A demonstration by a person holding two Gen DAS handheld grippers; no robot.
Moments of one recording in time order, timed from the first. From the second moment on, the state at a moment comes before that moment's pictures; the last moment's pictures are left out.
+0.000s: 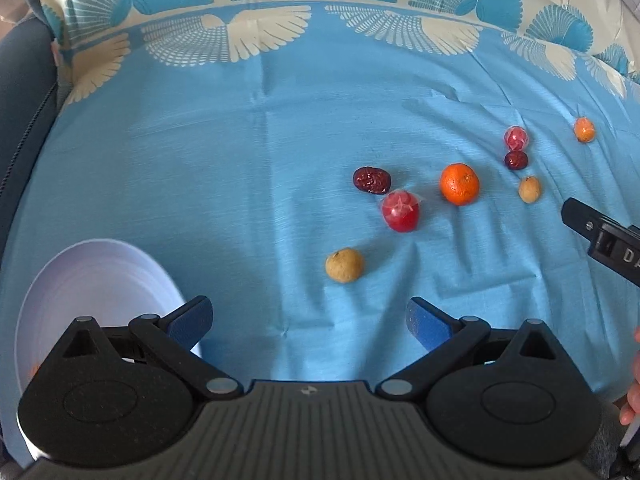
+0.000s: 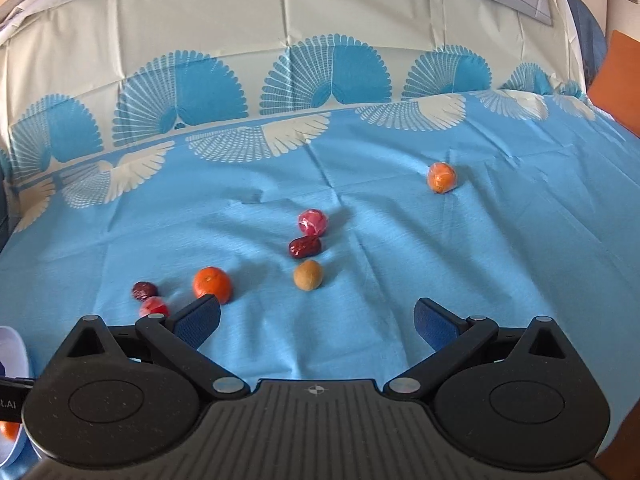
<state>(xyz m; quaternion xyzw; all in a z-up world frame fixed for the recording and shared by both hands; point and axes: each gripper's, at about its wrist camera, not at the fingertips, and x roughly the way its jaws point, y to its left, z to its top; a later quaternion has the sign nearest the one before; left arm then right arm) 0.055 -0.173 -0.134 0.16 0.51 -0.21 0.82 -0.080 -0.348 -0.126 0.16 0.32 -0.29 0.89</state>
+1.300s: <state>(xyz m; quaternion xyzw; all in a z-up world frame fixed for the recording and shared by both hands) -0.015 -0.097 -0.021 0.16 0.45 -0.24 0.85 -0.134 -0.273 -0.057 0.15 0.29 -0.19 0.93</state>
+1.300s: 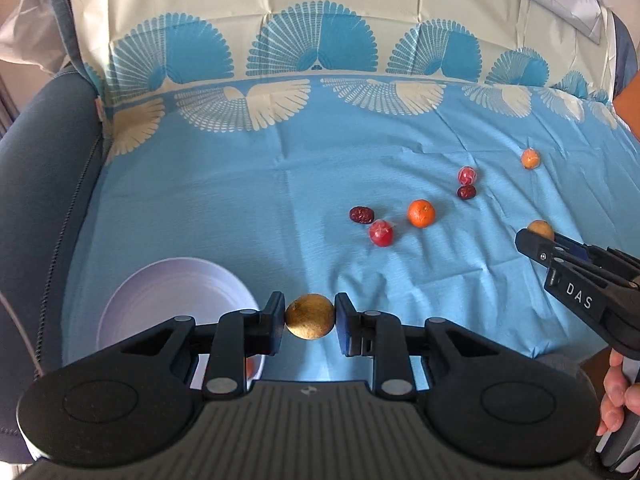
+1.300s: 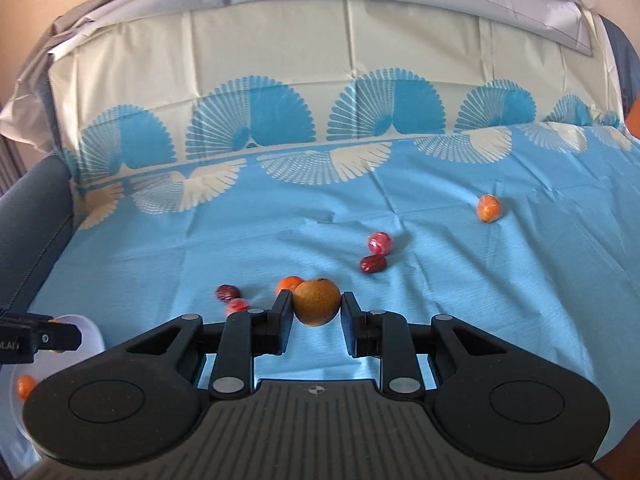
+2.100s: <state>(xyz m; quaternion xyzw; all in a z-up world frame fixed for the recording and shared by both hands) -0.137 0.090 0.038 0.10 0.42 -0.16 0.89 -0.240 -0.084 0.022 0.07 0.30 0.00 0.95</state>
